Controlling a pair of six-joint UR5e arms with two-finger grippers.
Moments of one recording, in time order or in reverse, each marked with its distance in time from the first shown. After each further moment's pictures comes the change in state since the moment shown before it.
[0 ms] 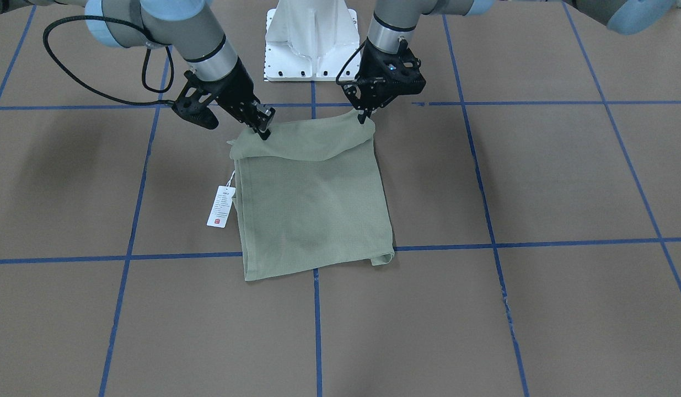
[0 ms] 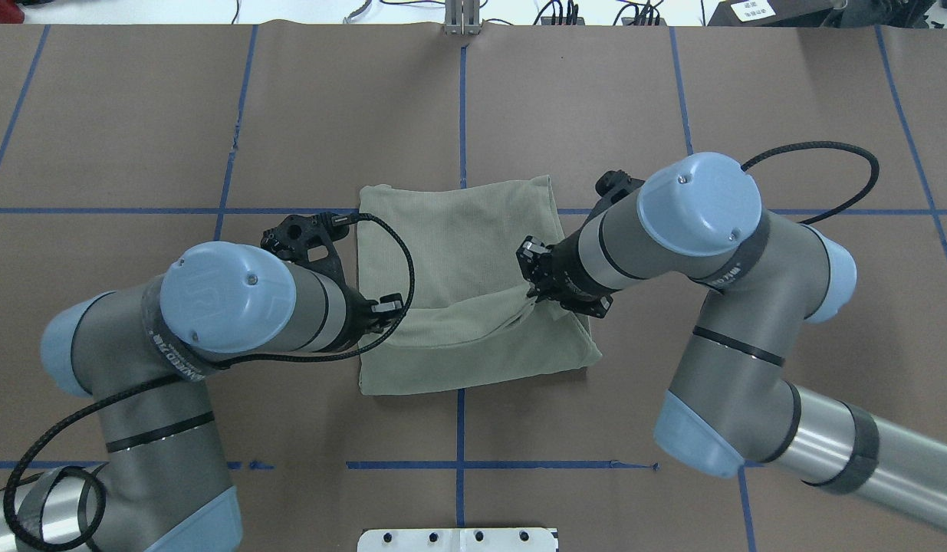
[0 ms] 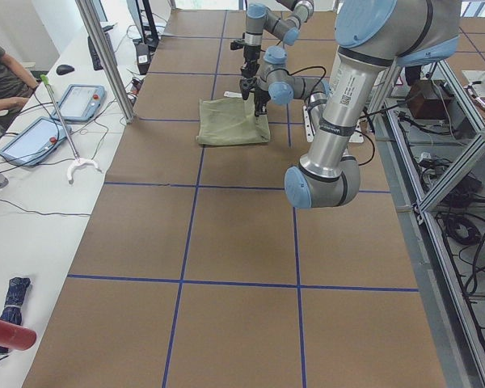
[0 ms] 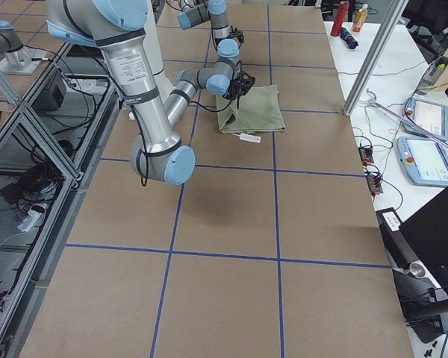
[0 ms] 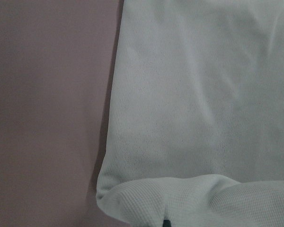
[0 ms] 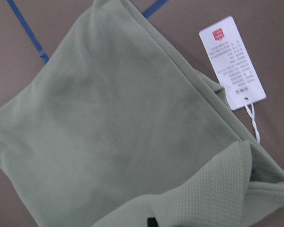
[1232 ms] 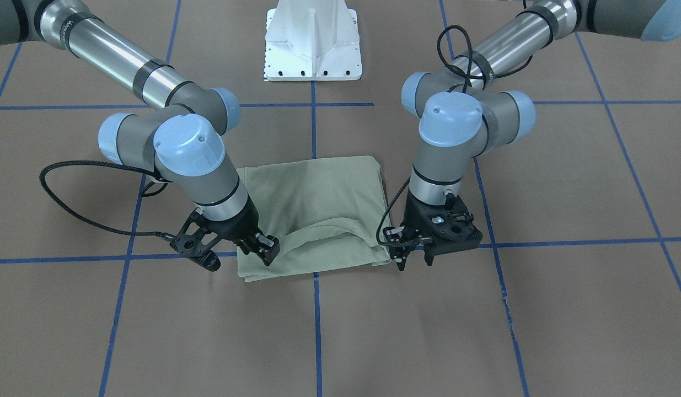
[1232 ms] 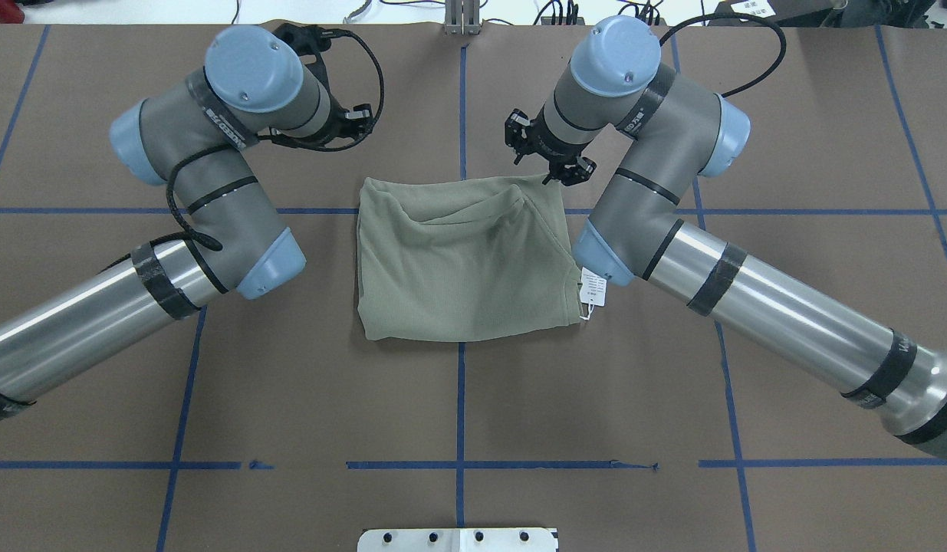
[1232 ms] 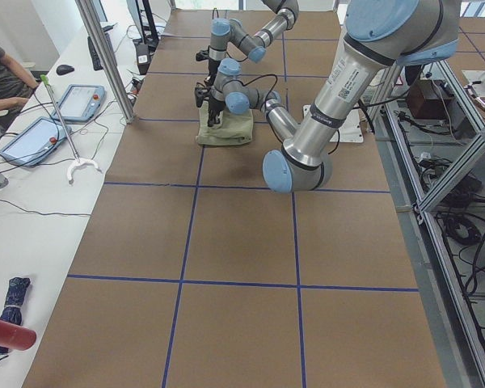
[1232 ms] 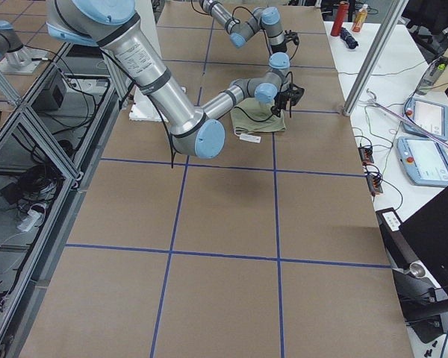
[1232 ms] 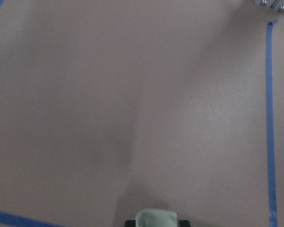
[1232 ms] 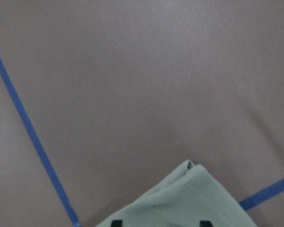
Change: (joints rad) left arm -0.354 -0.227 0.589 -0.261 -0.044 0.355; right arm 0.198 0.290 -0.593 0.155 0.031 -0.213
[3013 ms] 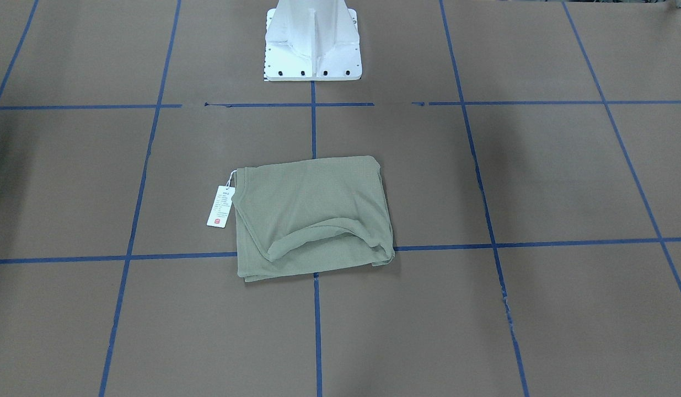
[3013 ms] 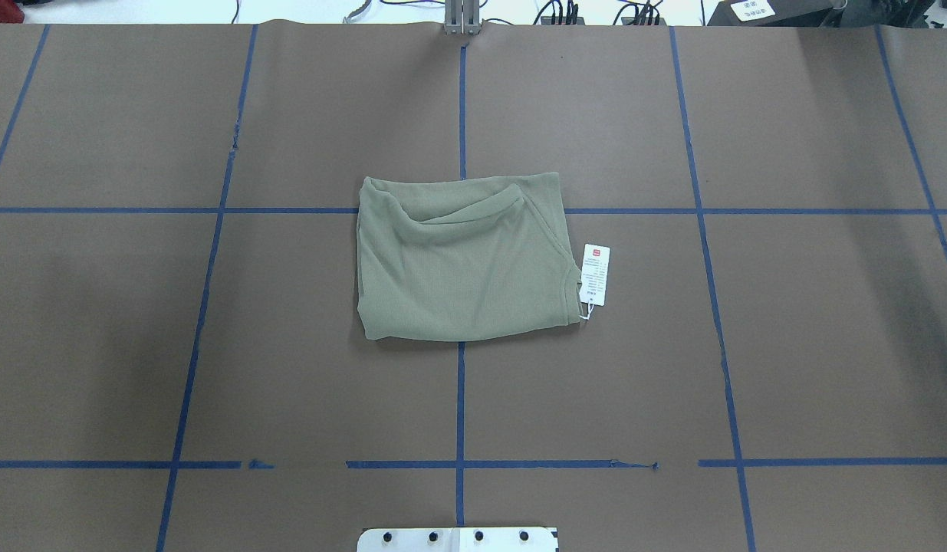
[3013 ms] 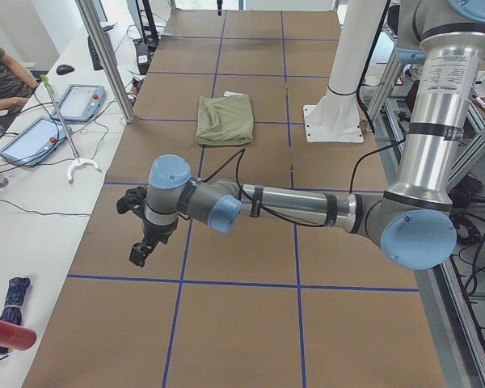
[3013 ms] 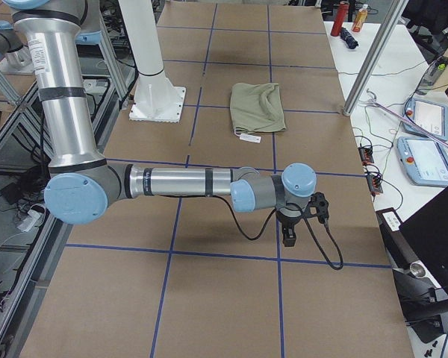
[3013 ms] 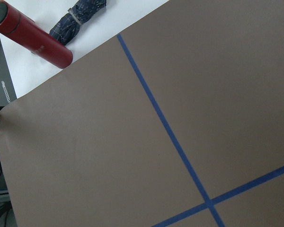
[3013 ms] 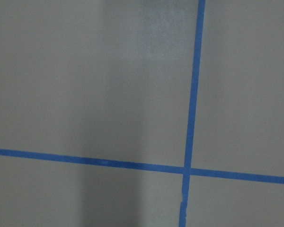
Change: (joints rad) left arm -0.774 0.633 -0.123 -0.037 -0.391 1.434; right arm 0.727 -0.664 0.191 -0.212 0.400 -1.539
